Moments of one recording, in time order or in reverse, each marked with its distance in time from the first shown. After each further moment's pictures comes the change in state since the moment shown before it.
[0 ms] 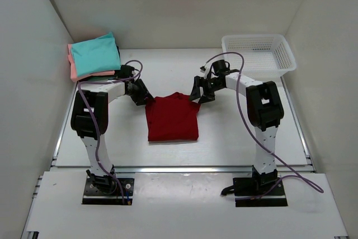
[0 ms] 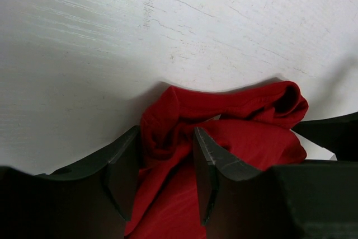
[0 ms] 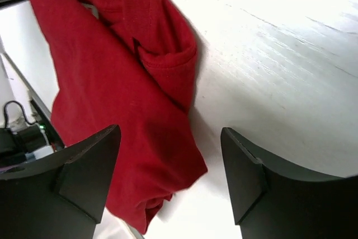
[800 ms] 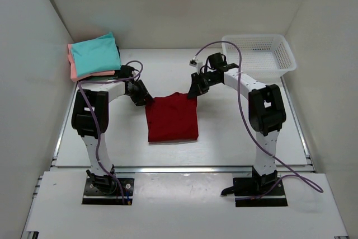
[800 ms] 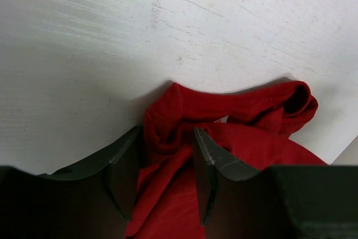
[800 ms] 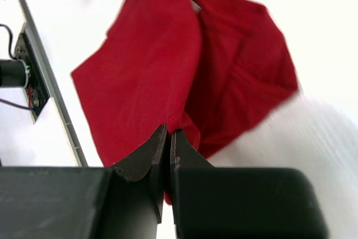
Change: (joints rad) left arm 0.004 0.015 0.010 -0.014 0.003 0.025; right arm 0.053 -0.068 0.077 -0.098 -0.135 -0.343
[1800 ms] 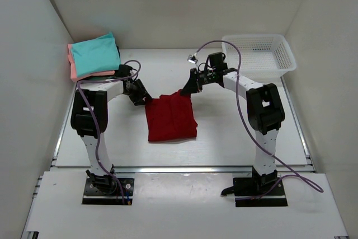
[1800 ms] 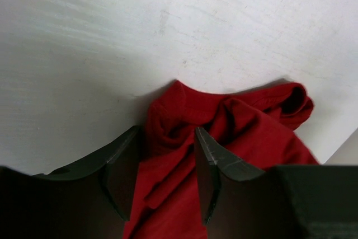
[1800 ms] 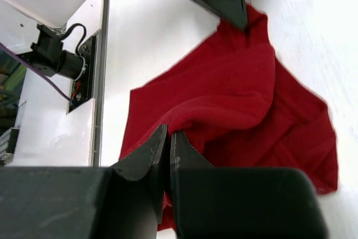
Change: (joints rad) left arm 0.024 0.006 0.014 -0.022 0.016 0.005; right arm 0.002 0.007 -0.058 0.386 -0.370 0.060
